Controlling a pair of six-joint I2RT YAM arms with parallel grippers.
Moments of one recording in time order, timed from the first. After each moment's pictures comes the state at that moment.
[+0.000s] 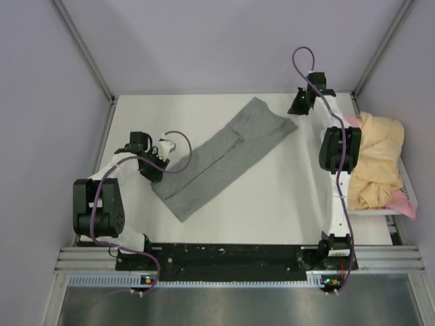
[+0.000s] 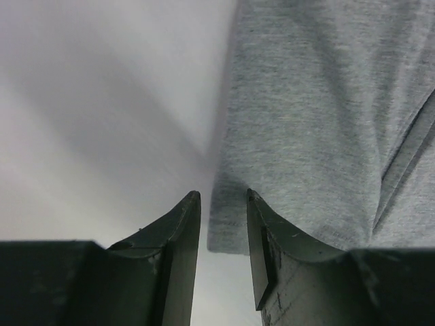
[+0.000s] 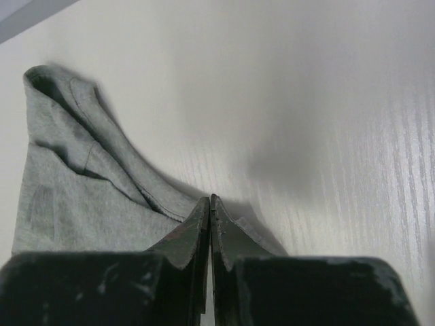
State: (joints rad) left arm 0.03 1.54 0.92 -0.53 0.23 0.61; right arm 0.01 2.52 2.29 -0.64 -0.22 0.42
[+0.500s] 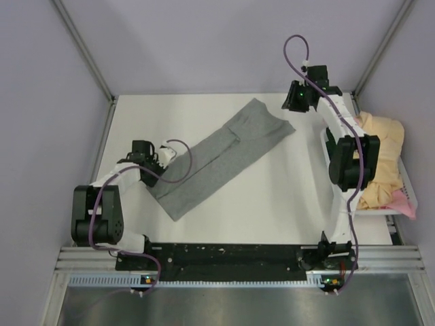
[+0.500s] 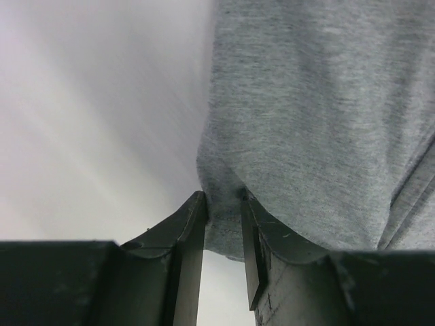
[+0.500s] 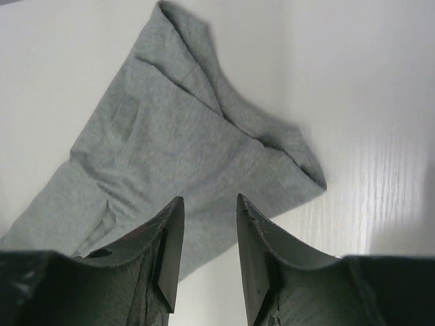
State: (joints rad) left arm -0.01 1.51 0.79 -0.38 0.09 0.65; right arm 0.07 2.15 1.97 -0.60 -0.22 0.31
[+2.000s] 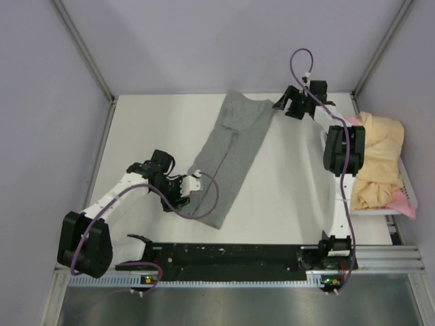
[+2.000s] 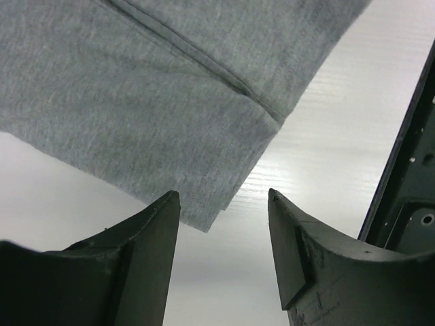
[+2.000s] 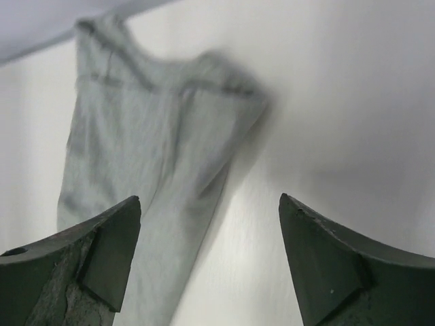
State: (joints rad) left arm -0.33 1.24 0.77 -0.84 0.47 0.98; right arm 0.00 2.48 2.07 -0.24 -0.47 0.48
